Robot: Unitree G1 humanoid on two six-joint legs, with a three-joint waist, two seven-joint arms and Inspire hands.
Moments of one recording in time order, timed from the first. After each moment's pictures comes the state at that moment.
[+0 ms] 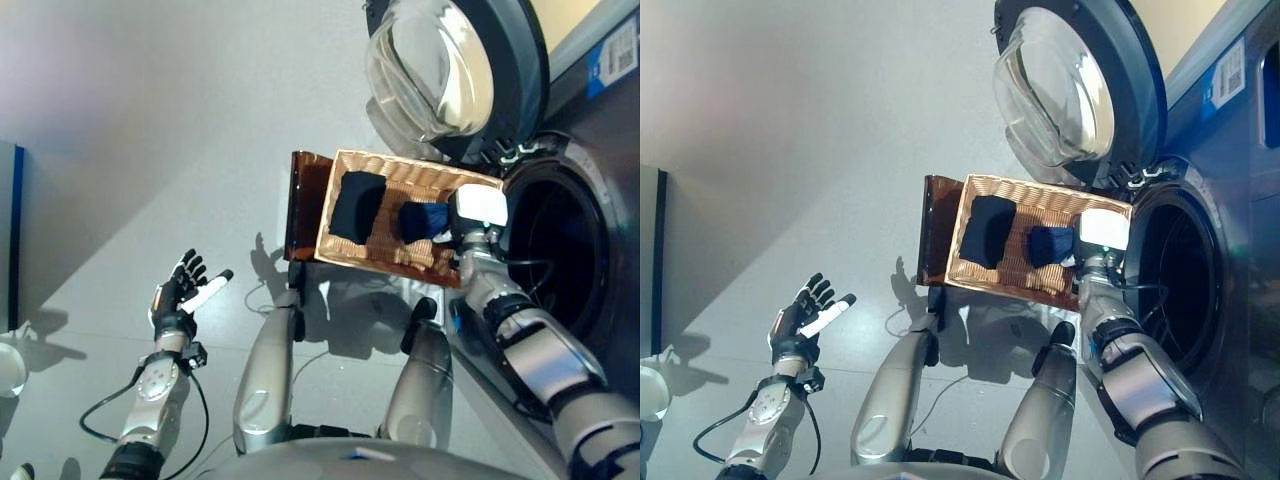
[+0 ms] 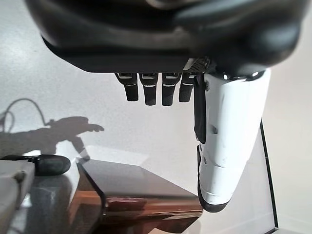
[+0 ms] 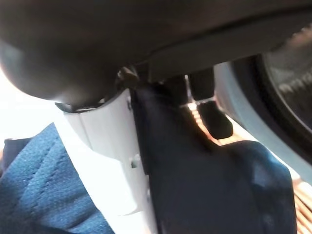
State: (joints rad) left arm 0.14 0.36 -0.12 0.39 -0.56 -0.29 0.16; right arm -0.61 -0.52 0.46 1.05 -0.46 0.08 -0.52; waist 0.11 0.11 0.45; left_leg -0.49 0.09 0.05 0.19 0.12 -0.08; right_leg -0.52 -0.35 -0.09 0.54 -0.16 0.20
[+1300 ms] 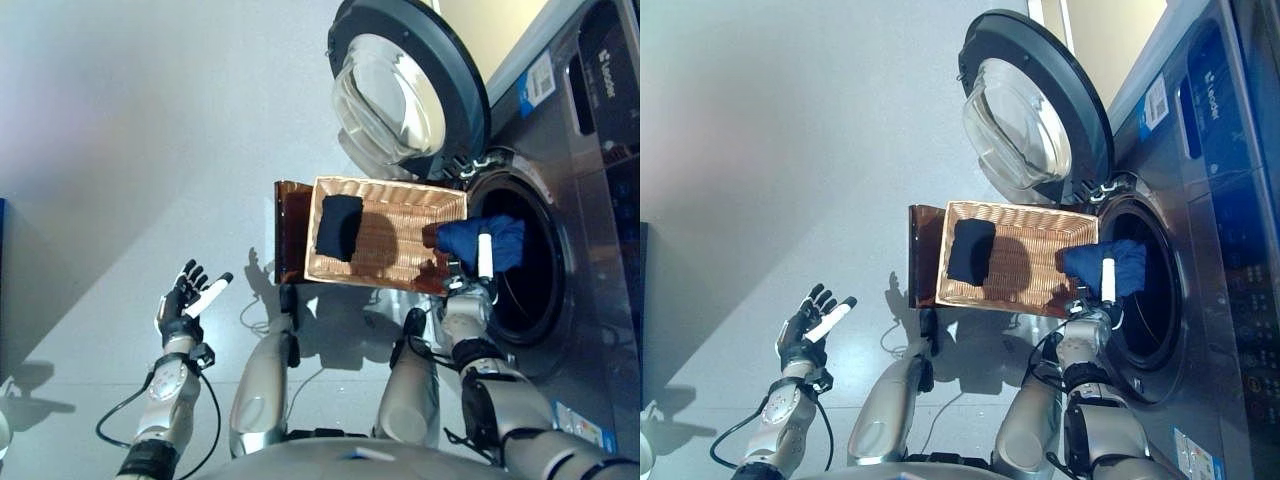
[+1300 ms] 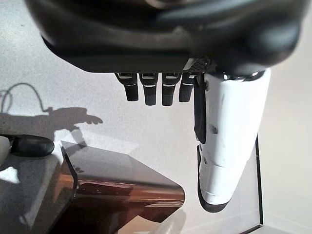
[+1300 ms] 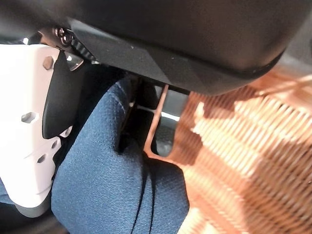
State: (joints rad) left arm 0.12 0.28 -0.09 0.44 -0.59 -0.26 0.17; right arm -0.49 -0.22 -0.21 1.00 1.33 -0.40 -0.22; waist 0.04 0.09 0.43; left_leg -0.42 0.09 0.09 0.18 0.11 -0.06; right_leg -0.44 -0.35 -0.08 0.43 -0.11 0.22
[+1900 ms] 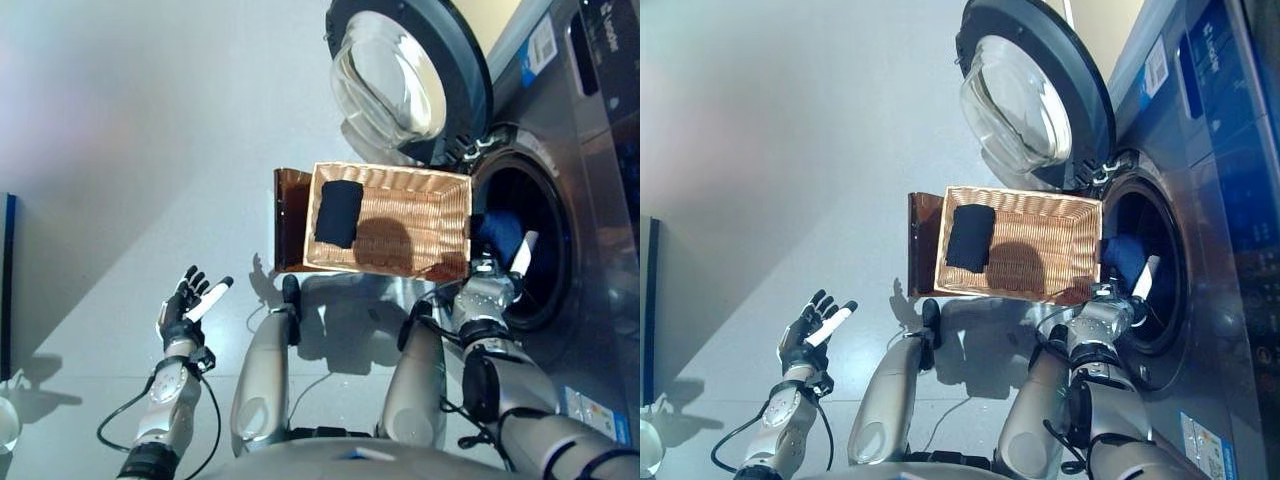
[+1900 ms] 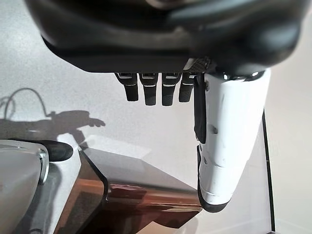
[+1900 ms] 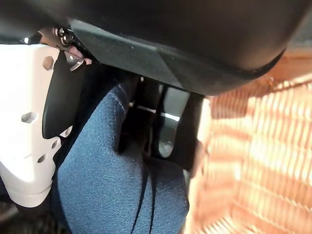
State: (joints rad) left arm 0.13 0.28 -0.09 0.44 -0.60 -0.24 0.18; right arm -0.57 -0.23 -0.38 1.01 1.41 -0.50 -0.31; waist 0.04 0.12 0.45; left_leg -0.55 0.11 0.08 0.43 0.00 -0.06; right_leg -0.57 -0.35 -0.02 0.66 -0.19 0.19
